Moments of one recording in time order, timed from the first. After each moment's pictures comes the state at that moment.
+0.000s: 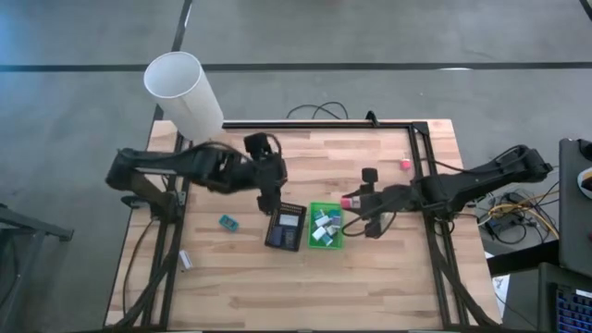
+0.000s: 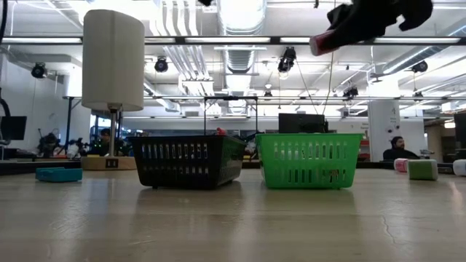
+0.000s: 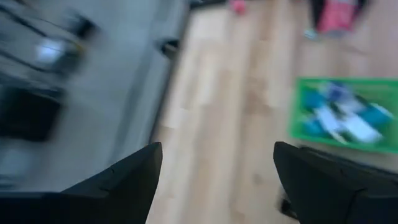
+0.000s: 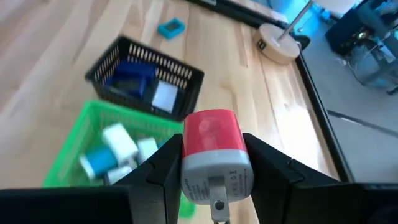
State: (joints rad) left arm -0.13 1.61 1.80 -1.09 -0.58 0.00; right arm 0.25 1.06 0.75 -0.27 0.37 -0.14
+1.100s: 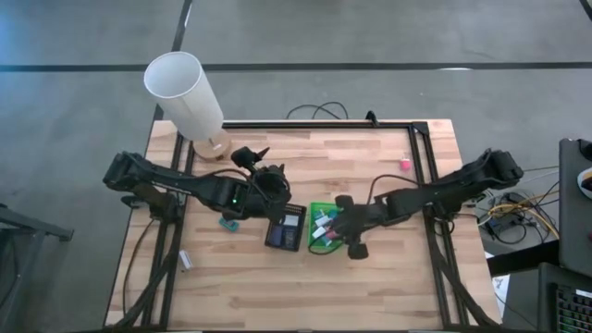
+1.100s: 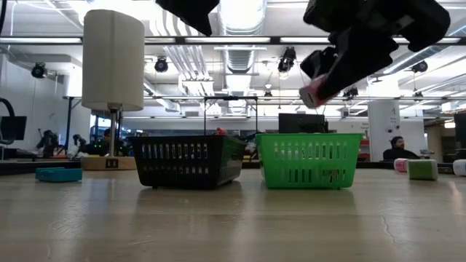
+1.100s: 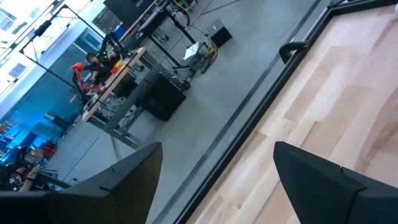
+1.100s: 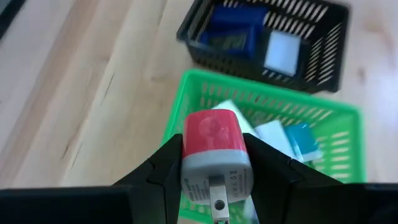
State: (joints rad) left arm -0.22 1.60 1.40 -0.76 -1.22 -0.22; right arm 0.25 1.45 0.83 -0.22 0.04 0.08
